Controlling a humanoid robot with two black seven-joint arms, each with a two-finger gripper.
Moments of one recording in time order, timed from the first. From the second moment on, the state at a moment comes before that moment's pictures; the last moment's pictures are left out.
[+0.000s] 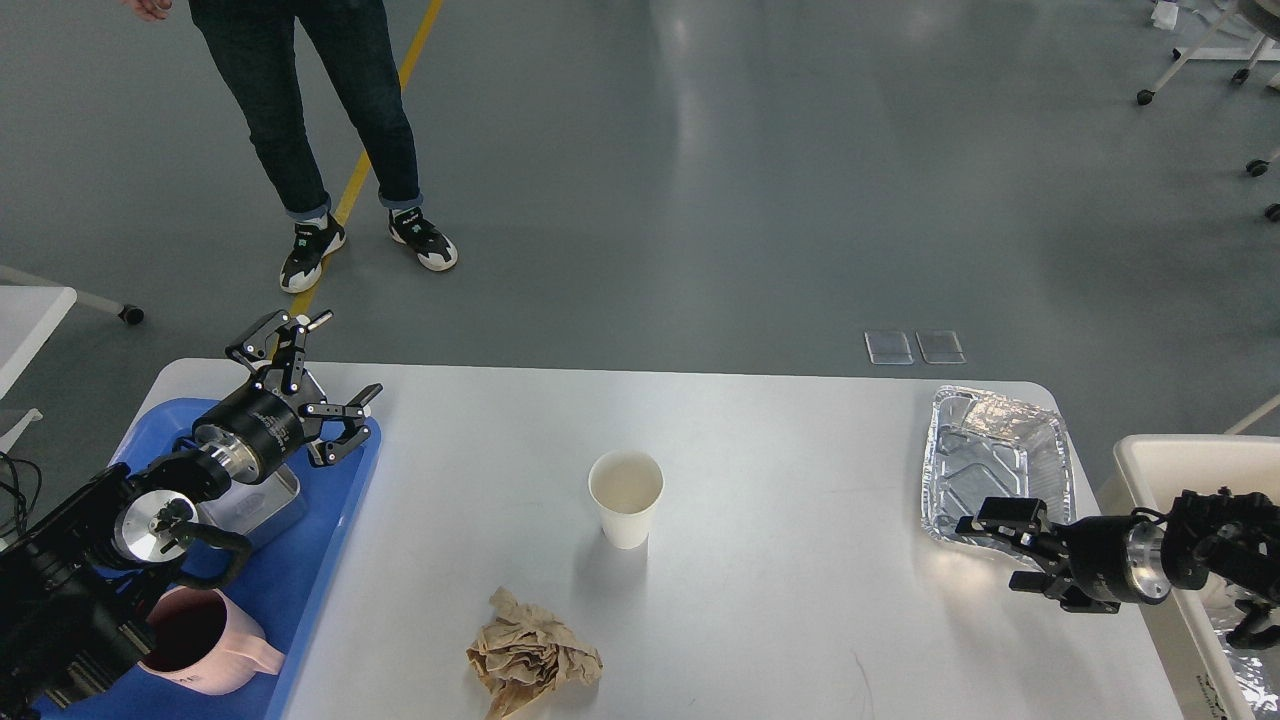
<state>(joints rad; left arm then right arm) -0.52 0.33 -0.95 -0.70 0.19 -0.45 -0.01 0.75 -0.61 -0.16 0.67 -0.59 0.54 0.39</state>
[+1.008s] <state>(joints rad) -0.50 0.34 -0.96 -0.70 0.19 -0.45 -0.02 0.75 -0.45 -0.20 0.37 -0.61 0.55 0.39</state>
